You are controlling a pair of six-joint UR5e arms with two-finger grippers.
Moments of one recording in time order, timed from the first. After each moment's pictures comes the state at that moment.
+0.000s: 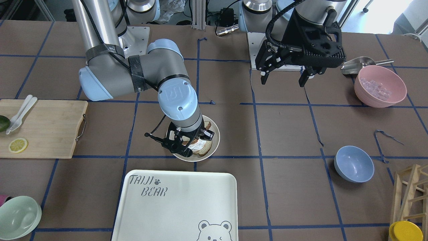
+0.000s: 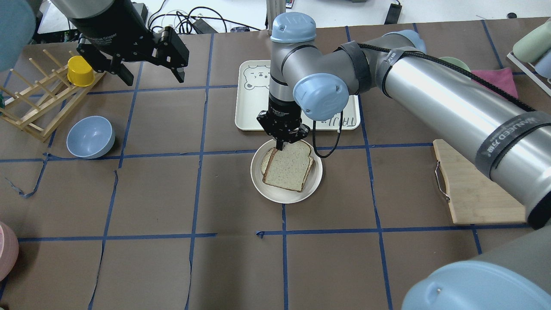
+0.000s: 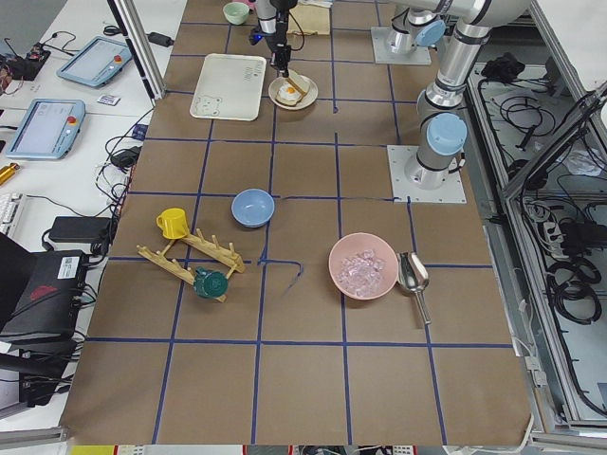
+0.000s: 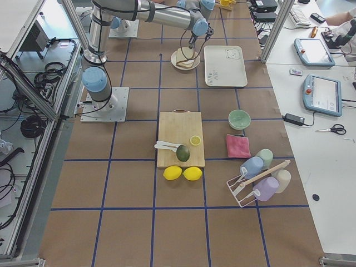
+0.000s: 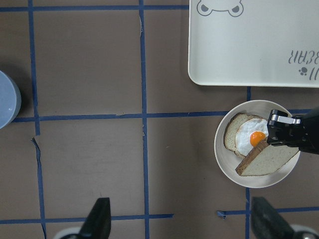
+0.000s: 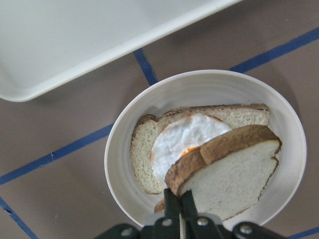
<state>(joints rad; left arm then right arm) -1.63 -1.60 -1.44 -1.57 1.53 -0.04 1.91 -1.09 1.50 -1.85 -1.39 0.77</state>
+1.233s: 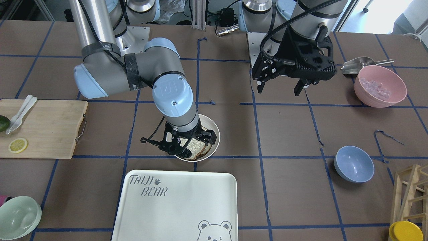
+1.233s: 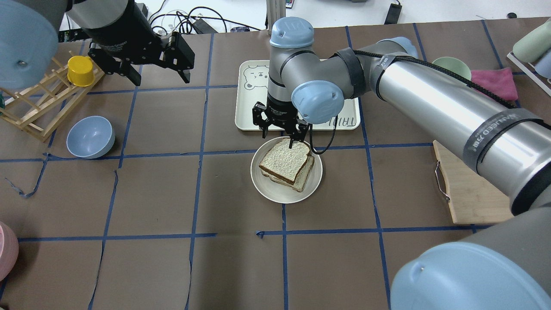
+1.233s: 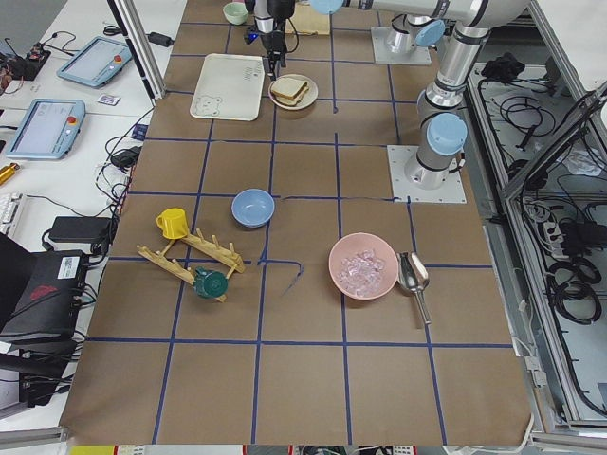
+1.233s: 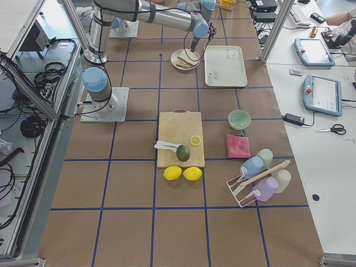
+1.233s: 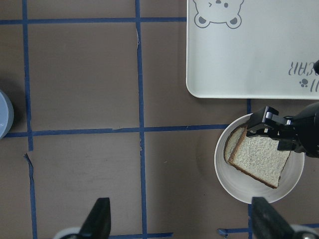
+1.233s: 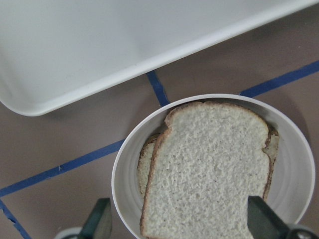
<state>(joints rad) -1.63 -1.62 -1.51 -1.52 1.53 -0.04 1.89 -1.13 1.51 -1.89 -1.42 0.63</state>
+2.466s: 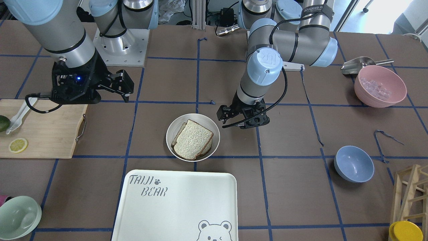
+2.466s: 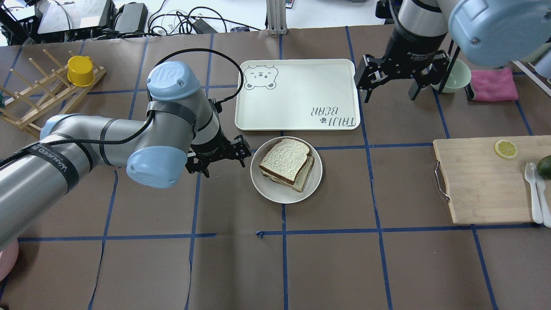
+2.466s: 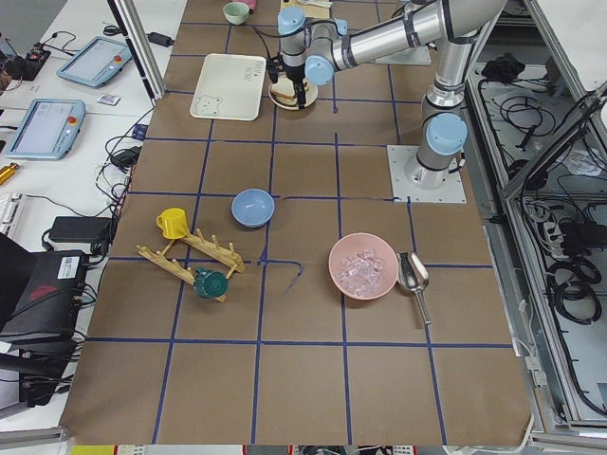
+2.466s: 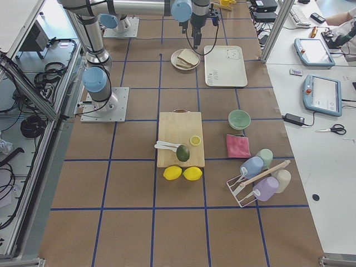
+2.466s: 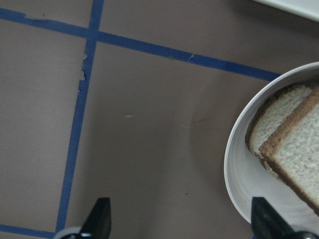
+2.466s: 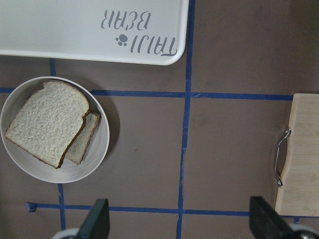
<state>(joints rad) -1.75 -1.78 -1.97 -1.06 1.48 -0.43 1.58 -1.48 1.52 -1.56 -1.55 -0.01</state>
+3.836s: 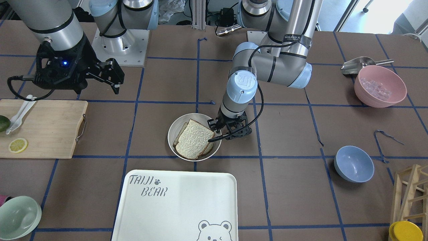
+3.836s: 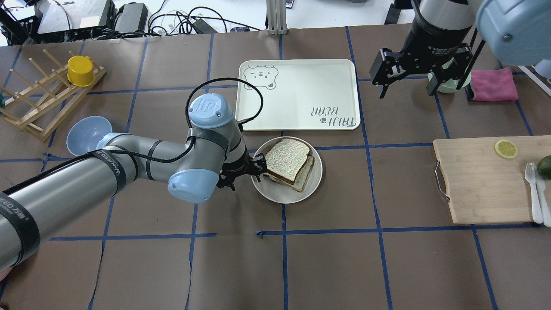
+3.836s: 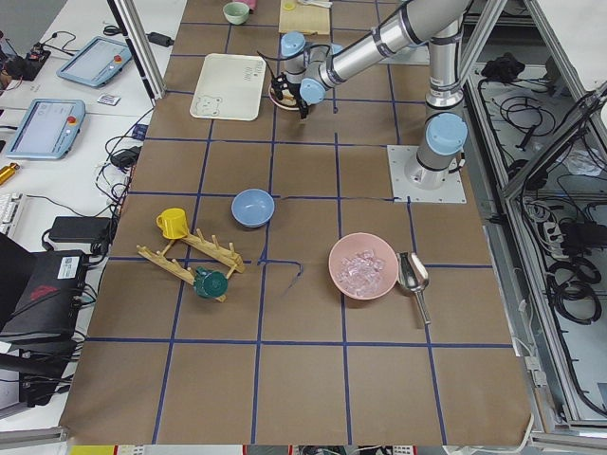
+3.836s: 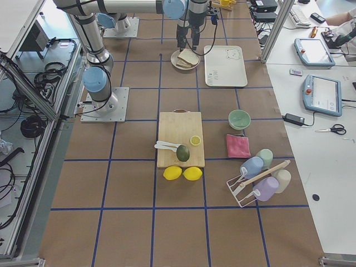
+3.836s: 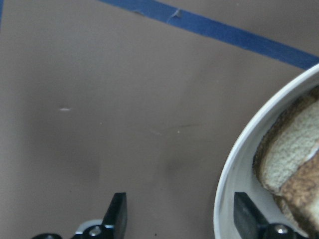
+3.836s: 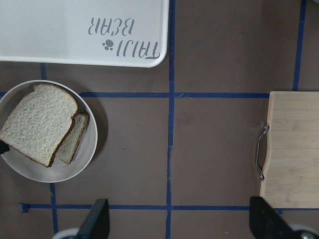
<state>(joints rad) -1.81 -1.91 -2.00 -0.88 1.47 -0.55 1.57 -1.52 1.53 -1.55 -1.56 -0.02</state>
